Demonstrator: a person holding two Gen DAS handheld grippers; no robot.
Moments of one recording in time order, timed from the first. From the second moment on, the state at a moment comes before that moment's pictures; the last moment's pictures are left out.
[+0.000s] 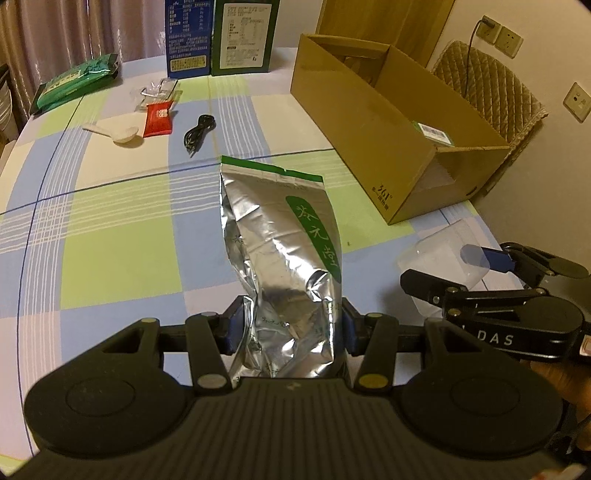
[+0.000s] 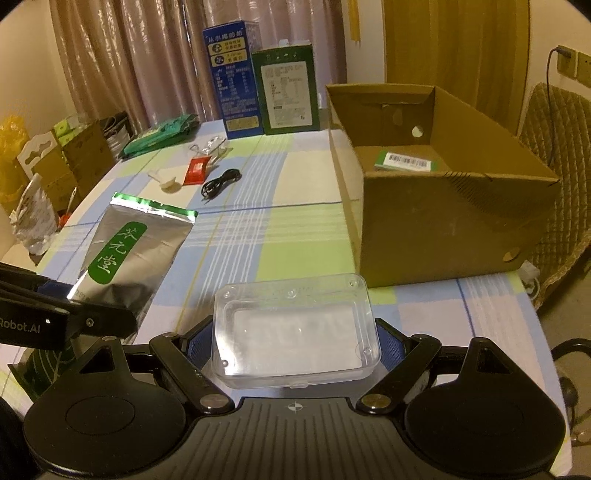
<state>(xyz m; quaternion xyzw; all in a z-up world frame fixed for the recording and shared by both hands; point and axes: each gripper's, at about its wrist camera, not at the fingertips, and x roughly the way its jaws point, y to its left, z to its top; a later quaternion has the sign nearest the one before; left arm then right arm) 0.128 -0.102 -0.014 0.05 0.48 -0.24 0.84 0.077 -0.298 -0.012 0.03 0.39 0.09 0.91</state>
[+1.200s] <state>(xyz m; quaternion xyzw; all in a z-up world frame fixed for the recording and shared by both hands) 0.147 -0.174 0.031 0.01 0.46 -0.29 0.84 0.091 -0.371 0.035 0.01 0.37 0.03 0.93</state>
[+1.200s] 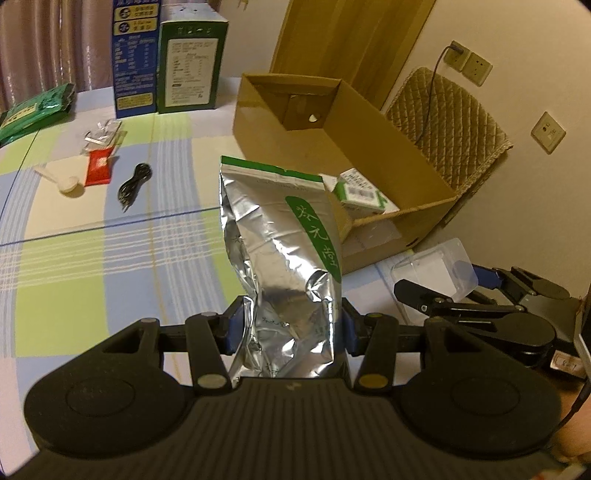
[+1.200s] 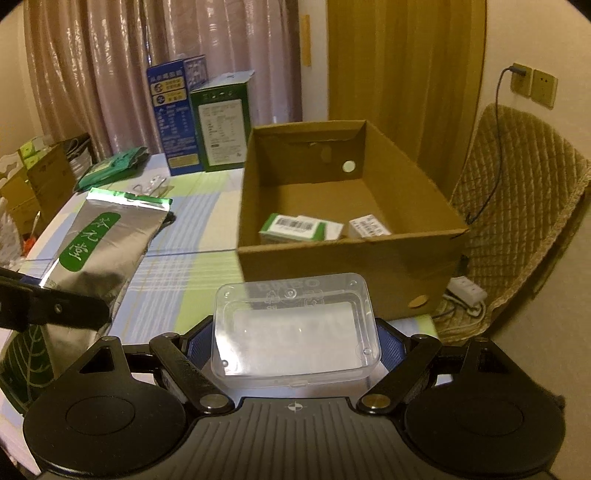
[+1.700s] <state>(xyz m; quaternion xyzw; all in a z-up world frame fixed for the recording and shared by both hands) 0.172 -0.217 0.048 0.01 0.46 -0.31 0.83 0.107 -0.411 0.055 0.00 0.35 0.01 0.94</state>
